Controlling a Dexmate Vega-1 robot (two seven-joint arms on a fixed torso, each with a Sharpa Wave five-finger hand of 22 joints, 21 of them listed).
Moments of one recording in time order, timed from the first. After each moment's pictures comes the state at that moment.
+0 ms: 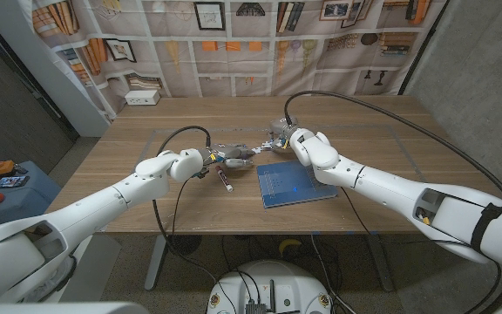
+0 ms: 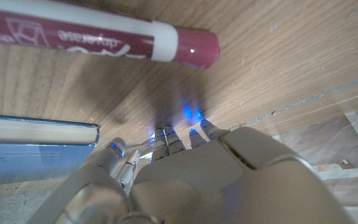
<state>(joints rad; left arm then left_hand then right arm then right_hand) 0.59 0.79 0.83 -1.55 0.63 -0.03 -0.24 0.00 0.07 0.63 0.15 0.19 0.08 -0.08 0.17 0.17 0.07 -0.14 0.19 0.17 -0.16 -0.04 0.18 0.17 -0.17 -0.03 0.20 0.17 -0.35 -0.46 -1.12 -1.41 -1.00 -0.43 0.24 0.88 -0.12 0.45 -0.15 0.26 0.83 -0.23 0.56 0.21 0.30 -0.11 0.21 0.20 0.22 -0.04 0.29 0.29 0.45 0.01 0.19 0.16</state>
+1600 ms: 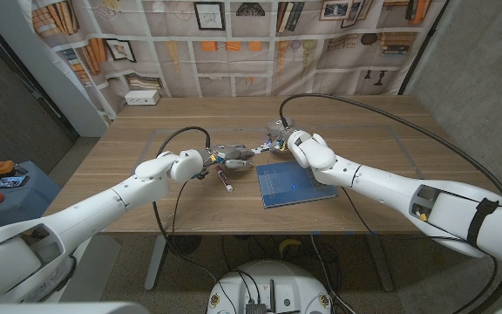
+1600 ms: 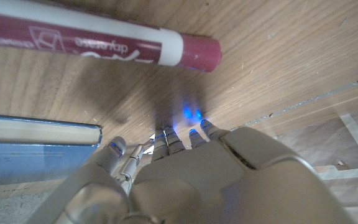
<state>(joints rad) 0.61 0.80 0.82 -1.59 0.63 0.01 -0.26 0.01 0.07 0.64 0.14 0.19 0.08 -0.08 0.17 0.16 0.07 -0.14 0.18 0.16 -0.16 -0.04 0.18 0.16 -0.17 -0.03 0.20 0.17 -0.32 -0.44 -1.17 -1.36 -1.03 -0.41 0.21 0.88 -0.12 0.45 -0.15 0.26 0.83 -0.23 0.56 0.21 0.30 -0.11 0.21 0.20 0.22 -0.04 0.29 0.30 0.45 0.01 0.19 0.16</state>
